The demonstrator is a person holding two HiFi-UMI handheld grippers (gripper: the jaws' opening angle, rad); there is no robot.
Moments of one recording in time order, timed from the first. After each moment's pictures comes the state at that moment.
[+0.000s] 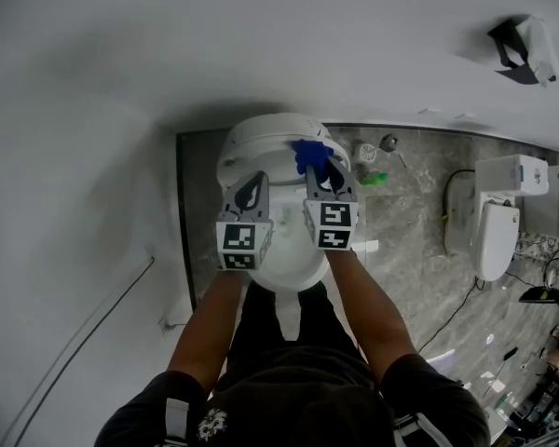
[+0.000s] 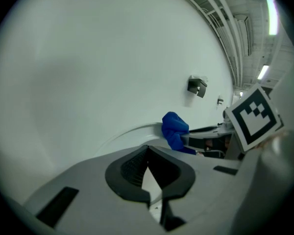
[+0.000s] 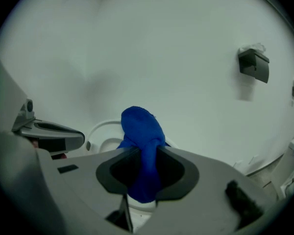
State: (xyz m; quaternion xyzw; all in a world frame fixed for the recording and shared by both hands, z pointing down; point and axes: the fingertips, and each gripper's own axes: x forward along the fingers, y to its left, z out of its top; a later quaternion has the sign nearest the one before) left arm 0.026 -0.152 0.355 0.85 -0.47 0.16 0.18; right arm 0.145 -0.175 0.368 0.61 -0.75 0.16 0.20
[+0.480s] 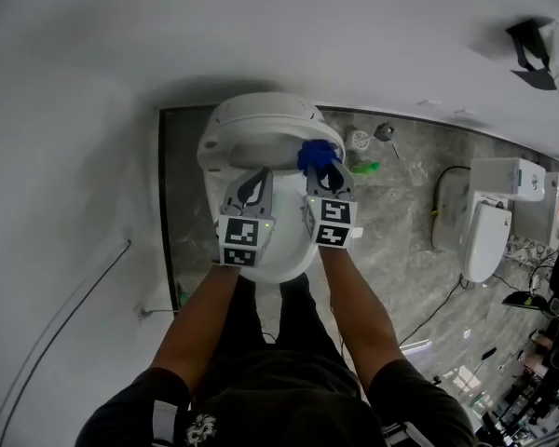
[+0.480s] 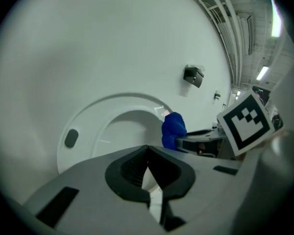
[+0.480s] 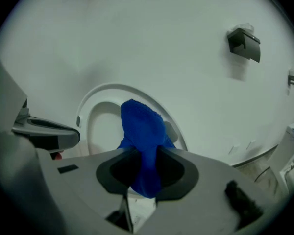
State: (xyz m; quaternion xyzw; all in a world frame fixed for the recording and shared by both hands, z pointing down) left arm 0.063 -0.125 0.404 0.85 -0.44 0.19 0.21; right arm 0.177 -0.147 0.440 0.62 -0.73 0.21 0.22
